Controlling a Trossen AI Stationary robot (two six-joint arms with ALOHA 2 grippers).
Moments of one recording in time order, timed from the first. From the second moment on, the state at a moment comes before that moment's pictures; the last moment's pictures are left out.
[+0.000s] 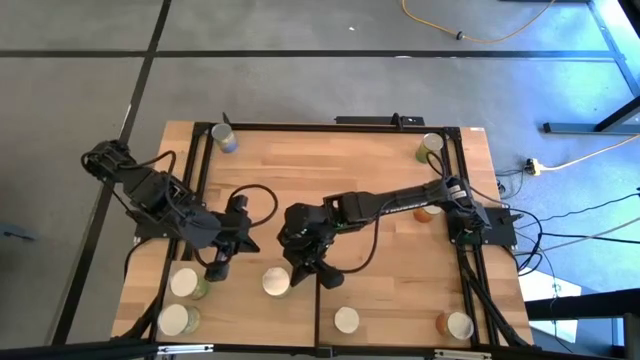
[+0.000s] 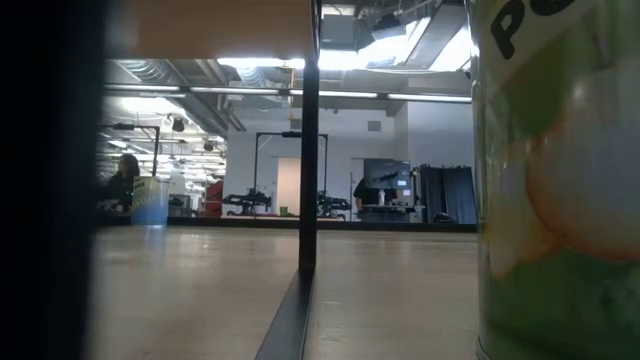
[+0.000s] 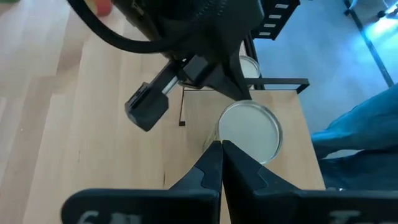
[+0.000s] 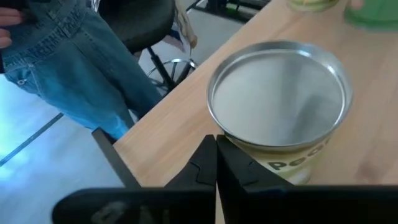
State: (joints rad) left arm -0.57 1.26 1.56 -1.02 -0.23 -0.47; right arm 0.20 2.13 2.04 -0.61 -0.67 -0.16
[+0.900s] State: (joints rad) left arm -0.63 1.23 1.56 -1.06 -0.30 -0.51; right arm 0.16 2.17 2.04 -0.41 -0.68 -0.16
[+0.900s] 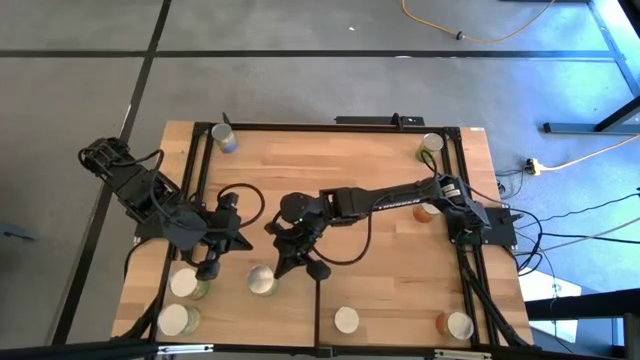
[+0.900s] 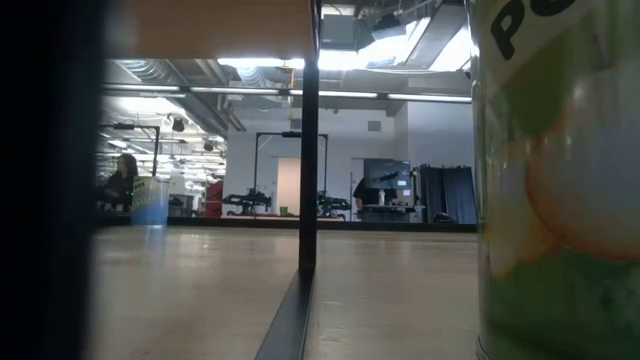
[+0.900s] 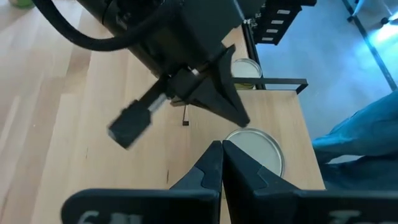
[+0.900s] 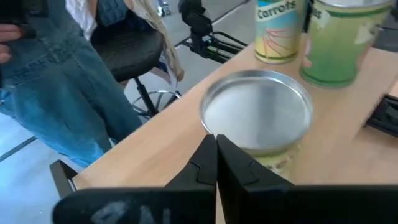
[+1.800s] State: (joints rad) left arm -0.64 1.23 1.56 -1.05 -0.29 -0.55; right arm 0.16 2.20 2.04 -0.46 -0.83 -0.16
